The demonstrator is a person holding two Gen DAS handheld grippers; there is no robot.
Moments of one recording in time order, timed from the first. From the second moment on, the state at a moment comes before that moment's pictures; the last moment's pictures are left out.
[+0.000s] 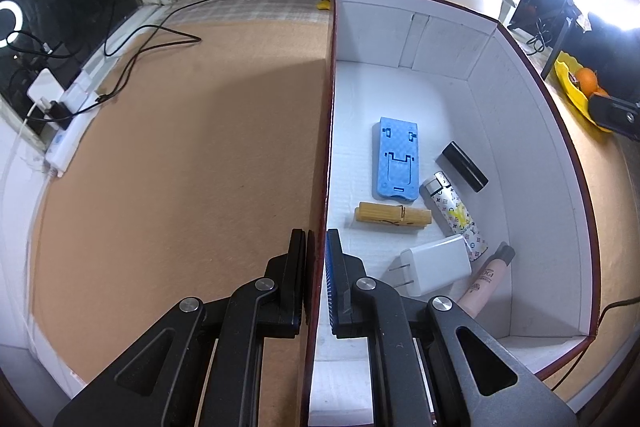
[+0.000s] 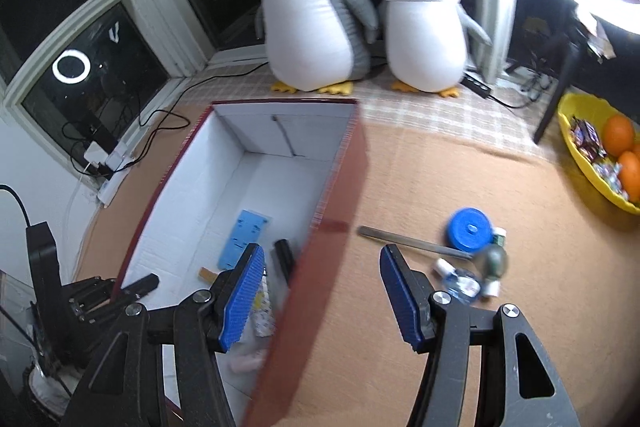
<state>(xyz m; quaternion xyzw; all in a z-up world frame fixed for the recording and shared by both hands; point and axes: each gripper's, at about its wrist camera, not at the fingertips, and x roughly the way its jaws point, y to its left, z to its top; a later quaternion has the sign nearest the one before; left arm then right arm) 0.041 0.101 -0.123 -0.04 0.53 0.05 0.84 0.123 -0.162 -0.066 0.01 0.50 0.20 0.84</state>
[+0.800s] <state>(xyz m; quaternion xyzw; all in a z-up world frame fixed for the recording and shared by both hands) 0.043 0.092 -0.122 -0.02 0.55 0.08 0.83 0.193 -0.284 -0.131 0.04 0.57 0.08 0.82</state>
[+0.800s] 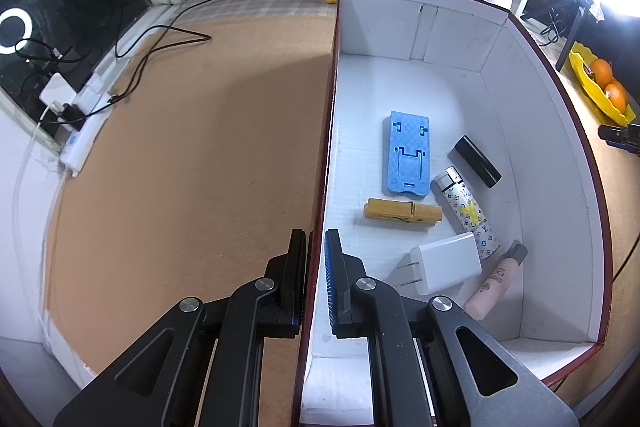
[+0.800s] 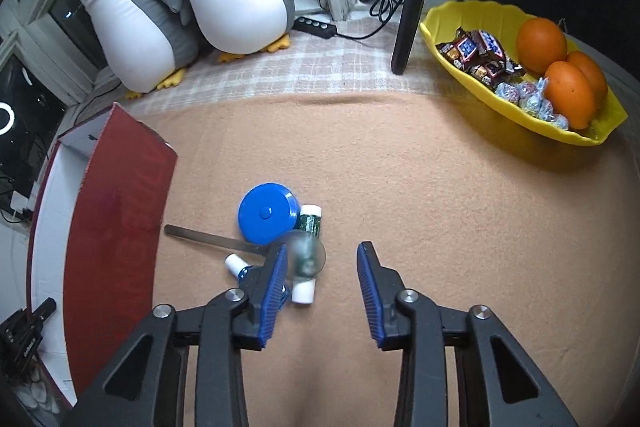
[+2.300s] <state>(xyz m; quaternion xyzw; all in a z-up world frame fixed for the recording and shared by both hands) 0.045 0.090 -0.122 -0.02 0.55 0.09 0.83 0.205 -0.249 -0.178 -0.07 0.62 0.10 0.77</state>
